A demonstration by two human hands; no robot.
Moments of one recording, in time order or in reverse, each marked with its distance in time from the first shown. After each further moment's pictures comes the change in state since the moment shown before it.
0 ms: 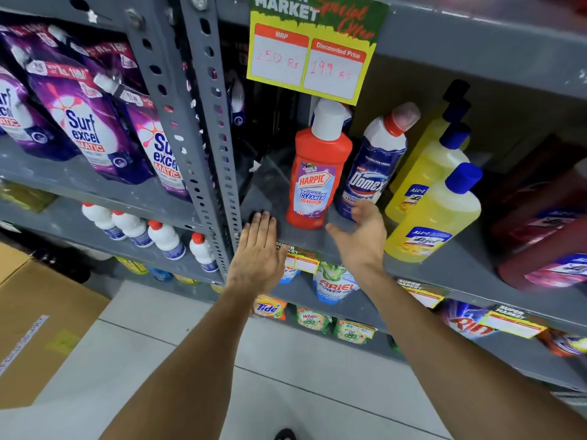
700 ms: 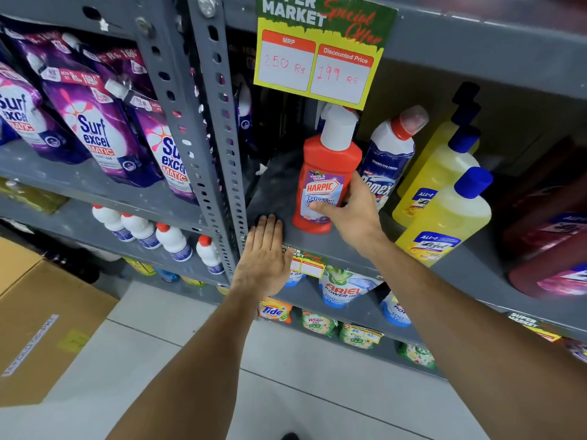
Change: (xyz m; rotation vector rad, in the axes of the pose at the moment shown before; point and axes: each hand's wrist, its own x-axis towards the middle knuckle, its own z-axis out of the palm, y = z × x) left_hand 0.004 -0.001 0.001 -0.016 -0.039 -0.026; right_hand 0.025 -0.046 0.007 0.010 -0.251 -0.143
